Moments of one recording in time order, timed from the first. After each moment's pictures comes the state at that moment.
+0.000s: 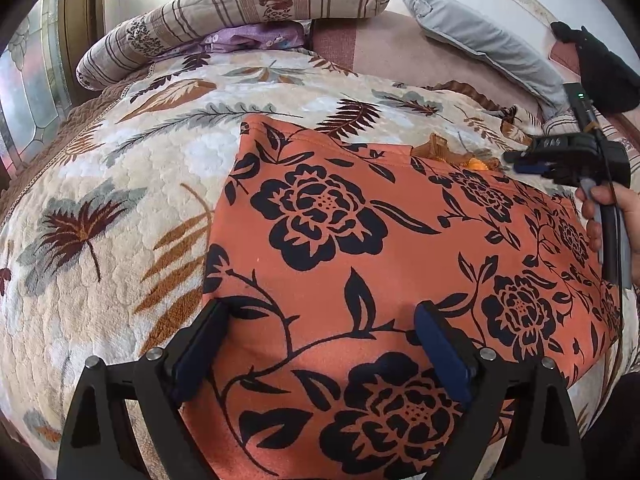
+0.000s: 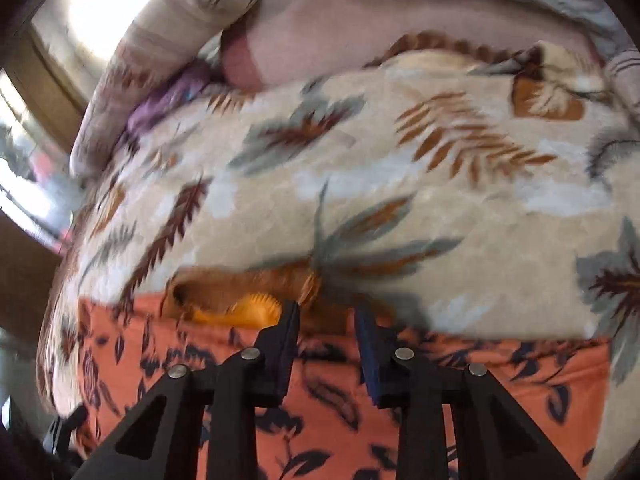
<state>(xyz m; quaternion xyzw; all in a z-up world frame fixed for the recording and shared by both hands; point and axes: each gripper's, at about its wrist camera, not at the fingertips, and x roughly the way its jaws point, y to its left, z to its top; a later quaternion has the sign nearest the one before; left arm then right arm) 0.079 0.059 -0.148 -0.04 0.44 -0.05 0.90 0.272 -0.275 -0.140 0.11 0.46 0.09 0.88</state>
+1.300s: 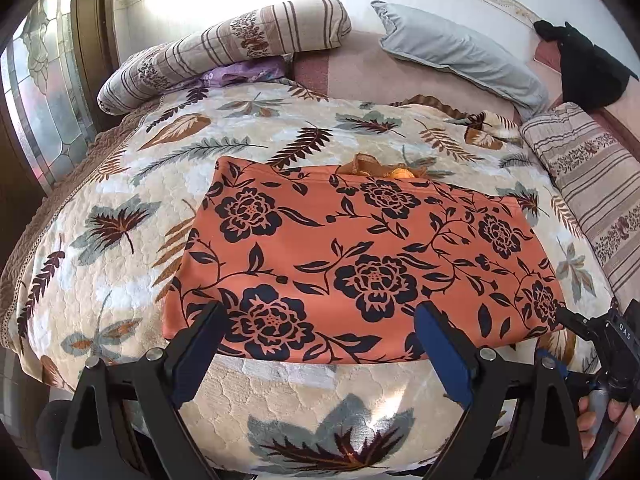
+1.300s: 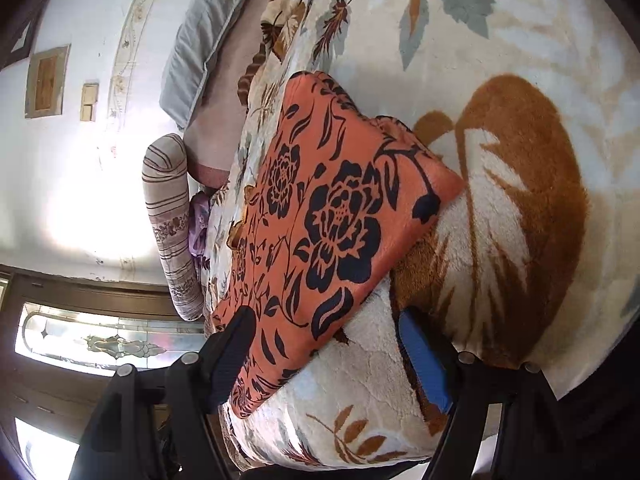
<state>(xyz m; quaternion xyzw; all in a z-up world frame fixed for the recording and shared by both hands) -0.003 -0.023 -0.064 -0.02 0.43 -0.02 0.90 -0.022 -0.386 -0.215 0.55 0.38 0.08 0.74</state>
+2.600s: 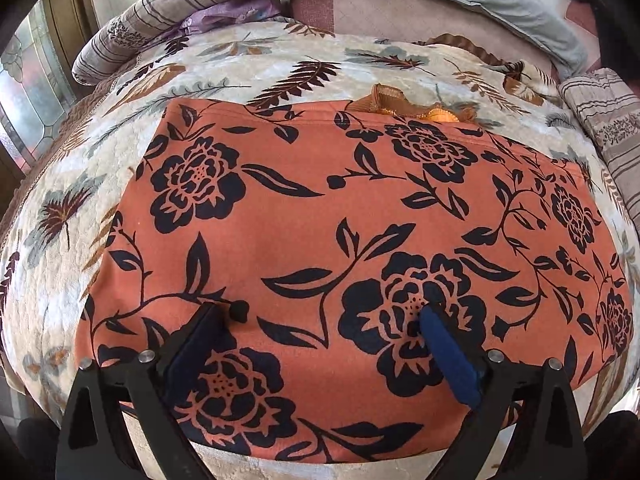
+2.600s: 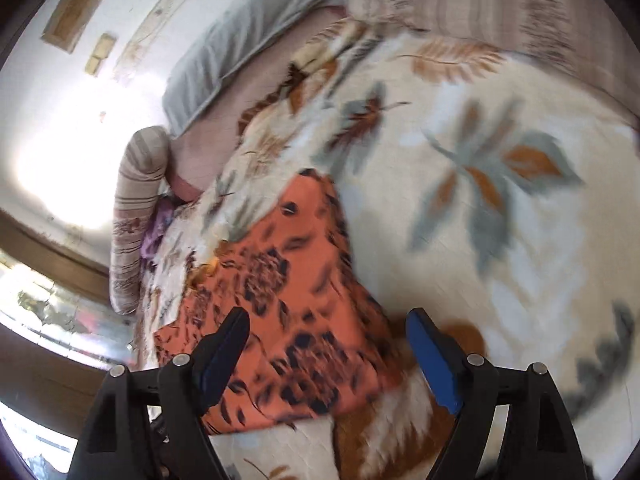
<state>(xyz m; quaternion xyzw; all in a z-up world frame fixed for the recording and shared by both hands) 0.078 -0.039 -0.147 -0.01 0.50 0.01 0.86 0.029 -0.450 -0.137 0.38 0.39 0.03 0.84</state>
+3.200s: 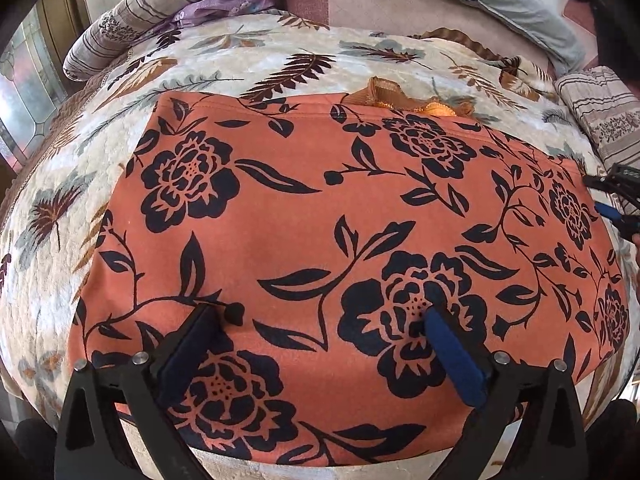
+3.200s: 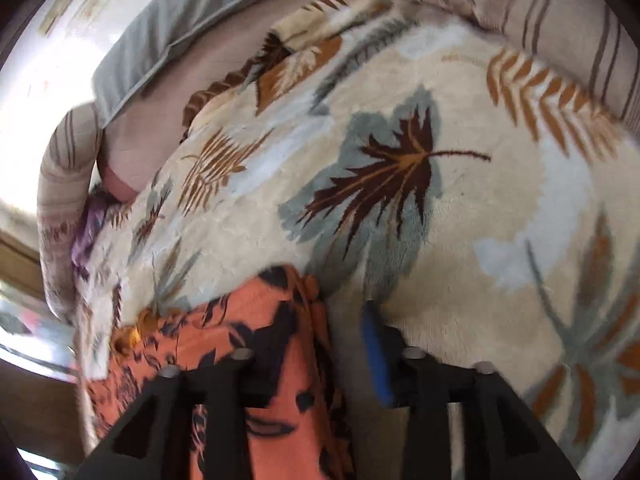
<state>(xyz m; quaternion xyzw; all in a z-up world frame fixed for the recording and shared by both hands) 0.084 -0.035 -0.151 -0.01 0.51 -0.01 0.86 0.176 -0.452 -0.159 0.28 0.45 -0.04 0.85</state>
